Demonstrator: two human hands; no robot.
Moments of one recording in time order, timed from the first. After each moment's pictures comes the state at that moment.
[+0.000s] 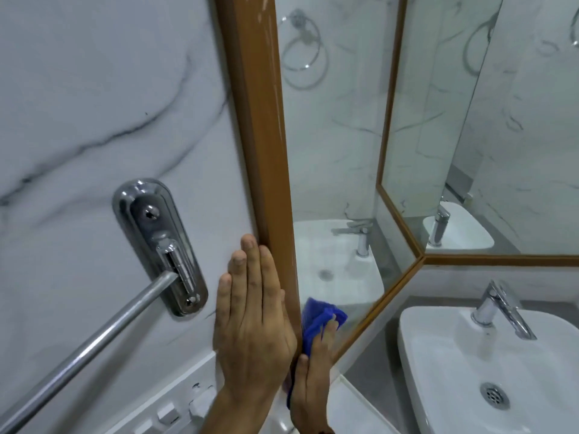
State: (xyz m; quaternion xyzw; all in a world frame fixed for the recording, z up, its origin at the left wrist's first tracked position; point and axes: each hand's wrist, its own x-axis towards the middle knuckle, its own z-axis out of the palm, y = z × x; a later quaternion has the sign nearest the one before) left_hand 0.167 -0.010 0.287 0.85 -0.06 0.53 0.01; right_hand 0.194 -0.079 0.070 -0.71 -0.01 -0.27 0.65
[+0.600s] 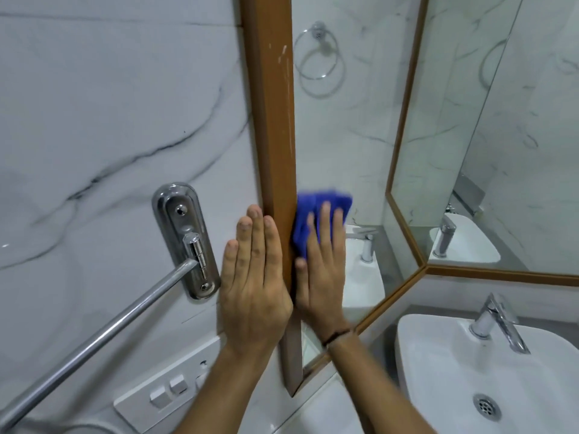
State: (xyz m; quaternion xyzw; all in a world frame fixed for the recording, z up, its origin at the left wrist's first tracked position) left_hand 0.173 -0.009 0.330 0.82 -0.06 0.57 0.00; right_hand 0.252 -0.114 0.280 -0.74 -0.25 -0.47 0.40
